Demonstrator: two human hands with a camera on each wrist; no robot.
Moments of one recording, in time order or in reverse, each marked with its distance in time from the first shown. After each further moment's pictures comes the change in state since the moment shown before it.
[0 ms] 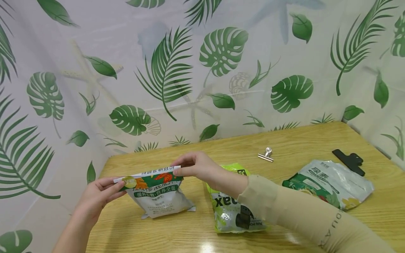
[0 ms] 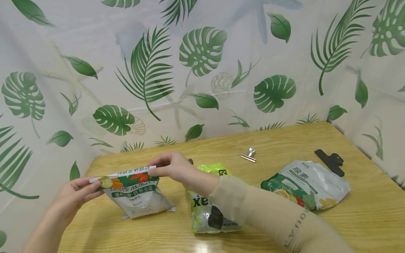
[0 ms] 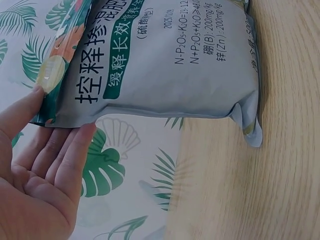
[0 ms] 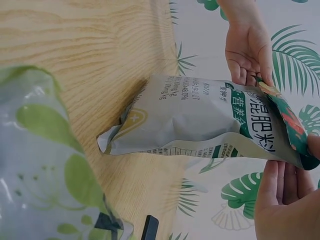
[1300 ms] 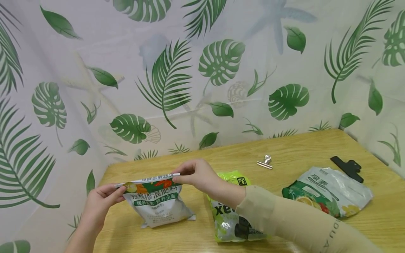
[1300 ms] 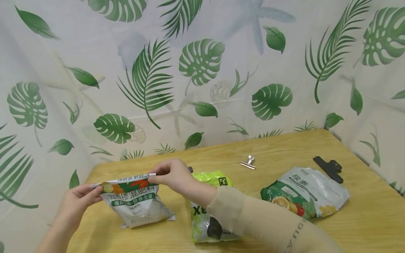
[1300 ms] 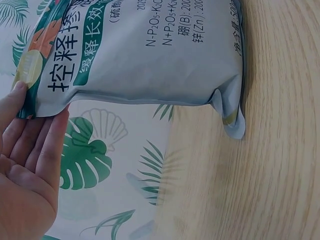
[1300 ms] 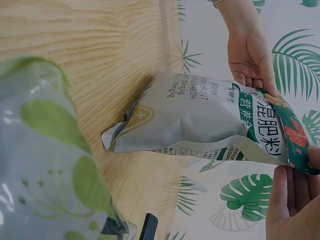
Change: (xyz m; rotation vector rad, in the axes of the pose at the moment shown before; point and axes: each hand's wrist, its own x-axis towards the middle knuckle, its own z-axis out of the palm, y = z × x) left_hand 0.010 -0.014 0.012 0.009 0.151 0.199; right_hand 0.001 0.007 0.007 -0.064 0.115 -0.101
